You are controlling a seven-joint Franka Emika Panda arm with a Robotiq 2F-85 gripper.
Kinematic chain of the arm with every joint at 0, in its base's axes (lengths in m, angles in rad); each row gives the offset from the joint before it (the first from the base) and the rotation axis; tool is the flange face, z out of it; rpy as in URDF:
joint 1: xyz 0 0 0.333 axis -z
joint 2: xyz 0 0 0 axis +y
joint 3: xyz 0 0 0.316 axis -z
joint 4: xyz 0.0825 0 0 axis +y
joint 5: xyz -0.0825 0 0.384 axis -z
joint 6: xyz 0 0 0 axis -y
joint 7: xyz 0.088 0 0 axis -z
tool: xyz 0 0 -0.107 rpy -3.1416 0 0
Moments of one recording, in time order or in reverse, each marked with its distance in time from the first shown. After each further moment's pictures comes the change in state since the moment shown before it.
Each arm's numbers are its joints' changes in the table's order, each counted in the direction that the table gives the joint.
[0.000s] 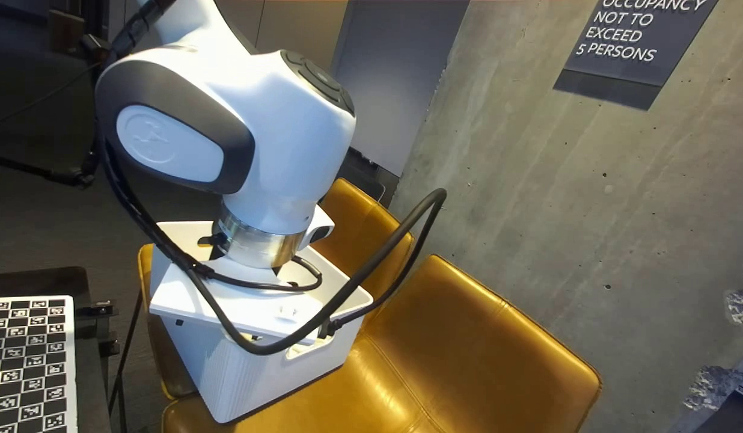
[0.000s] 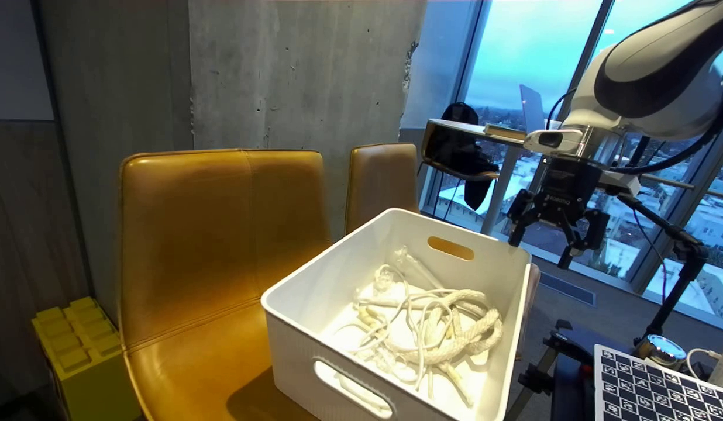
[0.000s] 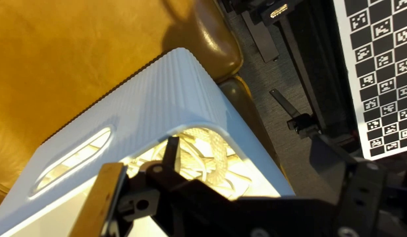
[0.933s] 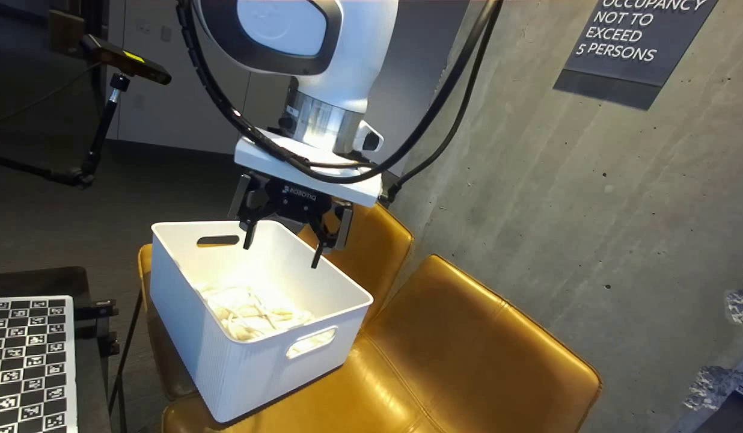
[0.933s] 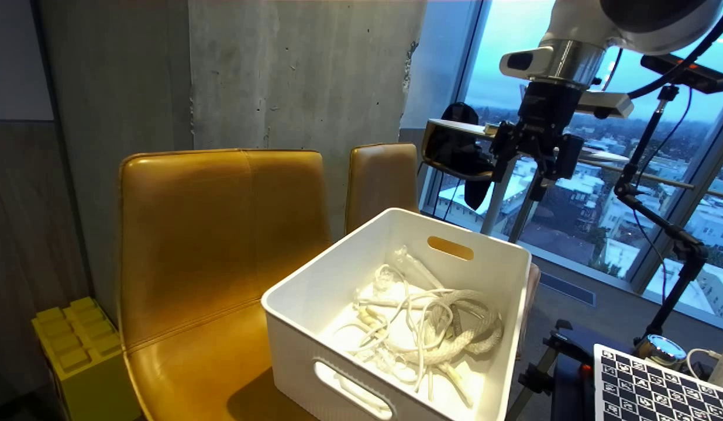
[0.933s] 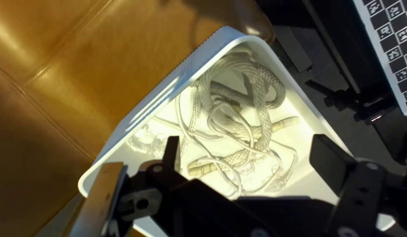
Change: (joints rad) arm -0.069 -0.037 -0.057 -0.239 0.301 -0.176 0.494
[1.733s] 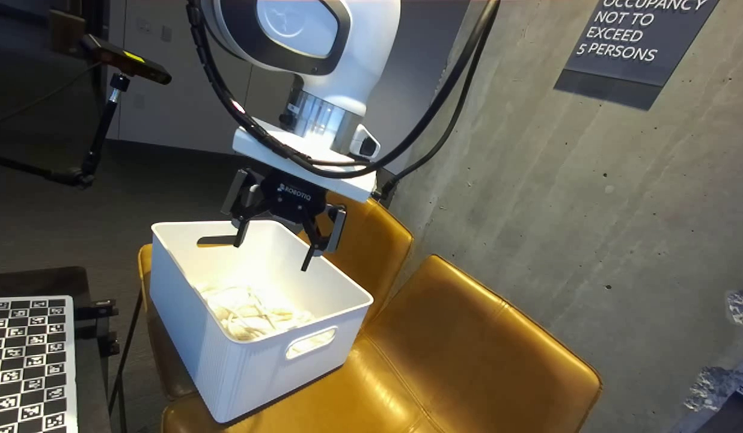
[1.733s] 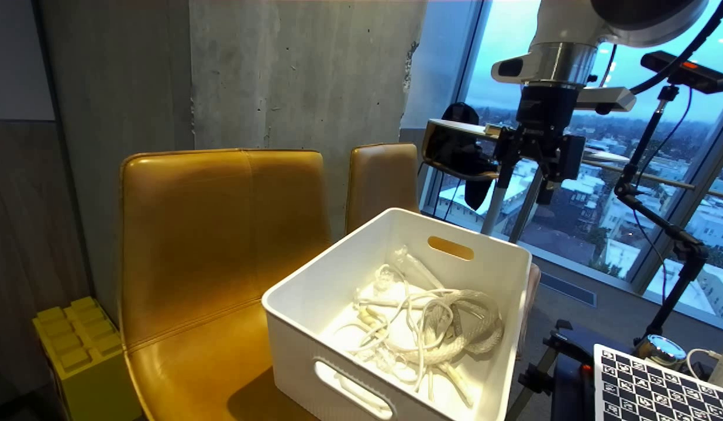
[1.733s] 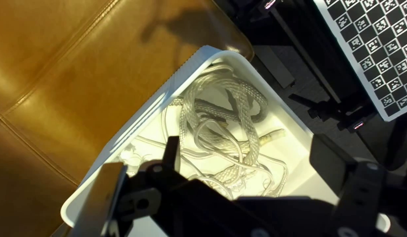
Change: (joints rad) arm -0.011 0.026 -0.008 -0.044 0.047 -0.103 0.083
